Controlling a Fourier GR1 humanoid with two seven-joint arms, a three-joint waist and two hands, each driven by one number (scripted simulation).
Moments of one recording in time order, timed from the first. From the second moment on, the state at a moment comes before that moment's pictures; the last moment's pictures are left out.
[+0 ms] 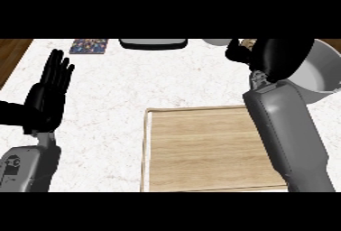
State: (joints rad) left arm -0.28 0.23 0.07 -1.52 0.16 0.13 0.04; right arm -0.80 -0.13 0.08 -1.35 1.51 -0.10 0.99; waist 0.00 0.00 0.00
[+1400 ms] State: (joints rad) left arm -0.27 0.20 0.09 -1.54 0.14 0.11 0.04; right arm -0.55 -0.53 -0.38 -0.96 1.08 -0.37 0.37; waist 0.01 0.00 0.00
